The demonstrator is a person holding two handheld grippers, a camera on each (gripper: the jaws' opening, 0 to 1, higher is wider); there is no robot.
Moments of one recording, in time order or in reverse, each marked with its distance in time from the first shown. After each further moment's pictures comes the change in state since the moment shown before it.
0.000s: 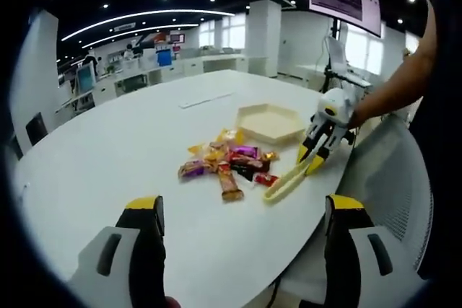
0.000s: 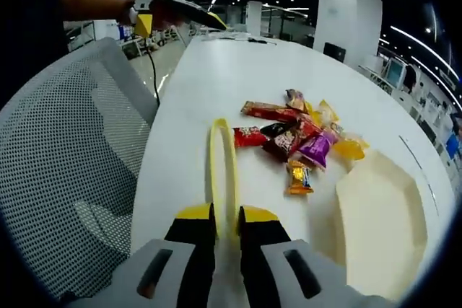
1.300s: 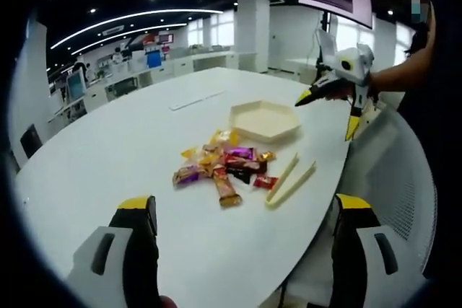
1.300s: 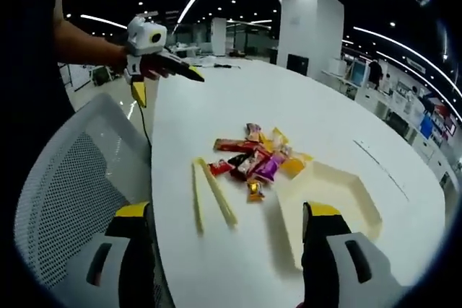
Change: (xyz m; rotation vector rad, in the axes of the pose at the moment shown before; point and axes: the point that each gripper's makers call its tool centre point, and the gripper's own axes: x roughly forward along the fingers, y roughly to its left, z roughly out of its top) left arm 0.014 -0.003 0.006 0.055 0.023 -0.044; right arm -0.087 -0.011 0.042 0.085 -0.112 -0.159
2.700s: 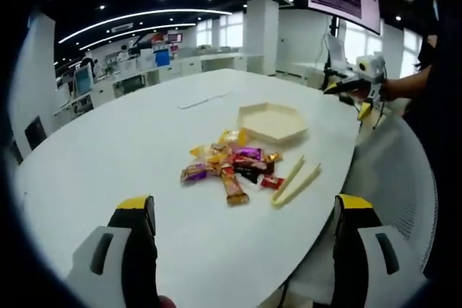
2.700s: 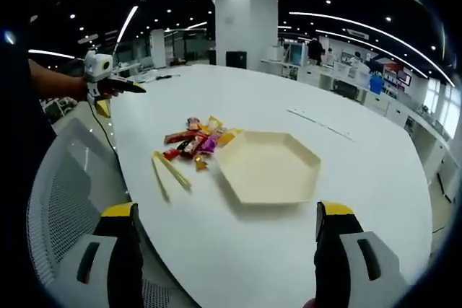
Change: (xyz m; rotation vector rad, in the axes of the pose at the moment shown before) left arm -0.006 0.013 -0.005 -0.032 -0.008 0.039; right arm -0.102 -0.042 -0.049 0.264 -0.018 -0.295
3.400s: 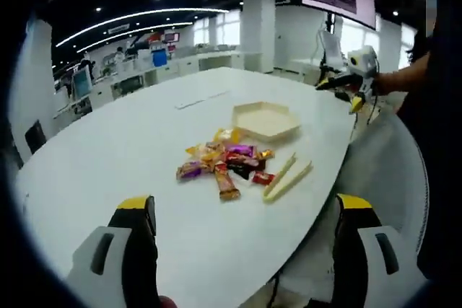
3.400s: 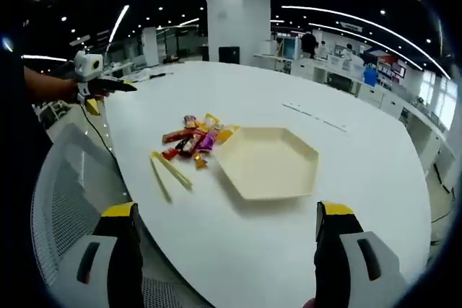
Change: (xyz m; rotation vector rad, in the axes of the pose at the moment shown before) left arm -0.012 0.000 0.007 -0.052 -0.041 -0.034; right arm -0.006 0.010 0.002 0.010 0.045 -0.050
